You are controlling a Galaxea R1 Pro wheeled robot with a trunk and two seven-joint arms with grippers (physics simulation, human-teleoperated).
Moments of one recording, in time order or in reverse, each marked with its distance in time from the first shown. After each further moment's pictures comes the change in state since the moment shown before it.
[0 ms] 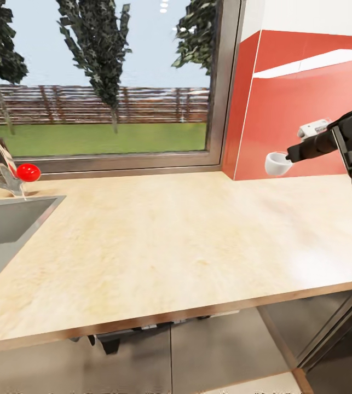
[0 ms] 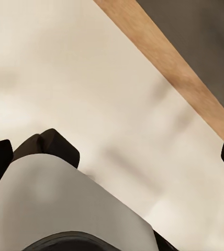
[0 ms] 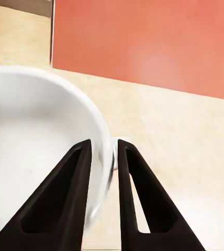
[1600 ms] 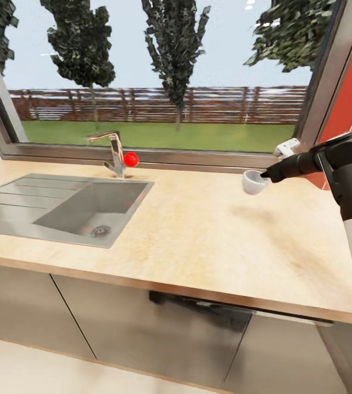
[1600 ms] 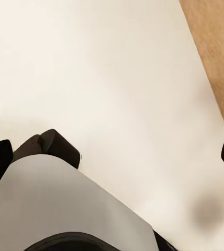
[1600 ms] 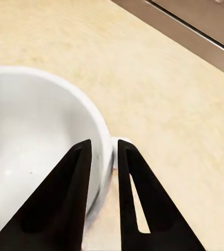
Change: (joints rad) left arm 0.000 0.001 0.001 0.000 0.000 0.000 0.000; right arm 0.236 -0.004 -0.001 -0.347 -0.006 0.000 0.258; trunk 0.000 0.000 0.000
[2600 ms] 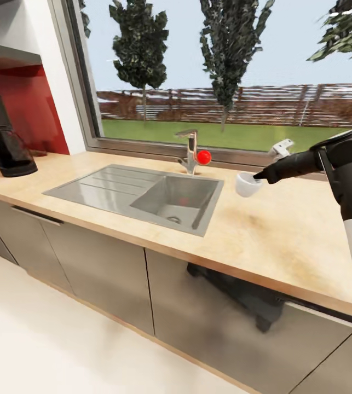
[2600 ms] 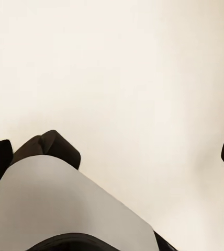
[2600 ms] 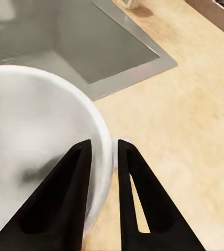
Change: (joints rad) left arm 0.000 0.002 0.000 0.000 0.000 0.000 0.000; right arm 0.001 0.003 -0.004 -0.025 0.001 -0.002 0.146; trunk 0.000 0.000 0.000
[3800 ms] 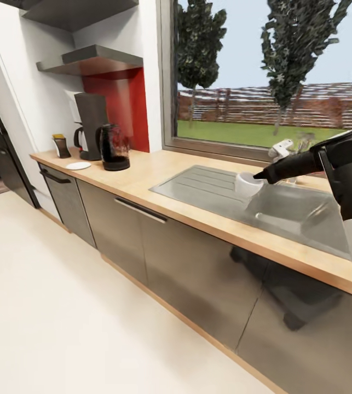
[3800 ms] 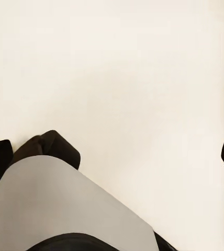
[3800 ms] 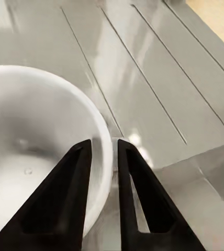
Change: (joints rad) left arm 0.000 0.000 0.000 0.000 0.000 0.001 -0.002; right arm 0.000 0.000 0.000 0.001 0.000 0.000 0.000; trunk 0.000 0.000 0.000
